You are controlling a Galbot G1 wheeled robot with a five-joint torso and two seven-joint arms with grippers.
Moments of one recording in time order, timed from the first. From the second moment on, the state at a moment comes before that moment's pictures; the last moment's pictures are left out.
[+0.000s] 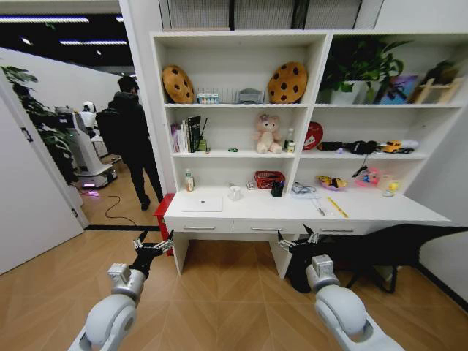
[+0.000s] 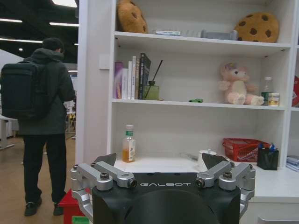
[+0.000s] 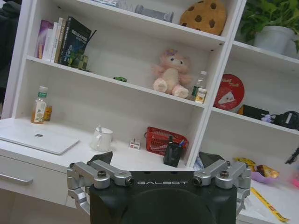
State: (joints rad) left arm 1.45 -1.06 -0.54 -2.16 -0.54 0.16 -0.19; right arm -1.39 1.03 0.44 2.18 0.26 -0.35 0.29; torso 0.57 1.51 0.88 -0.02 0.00
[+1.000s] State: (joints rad) left arm 1.45 -1.06 -0.54 -2.16 -0.54 0.16 -0.19; right arm -1.38 1.04 0.44 2.17 0.26 -0.32 0.32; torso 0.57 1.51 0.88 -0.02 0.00
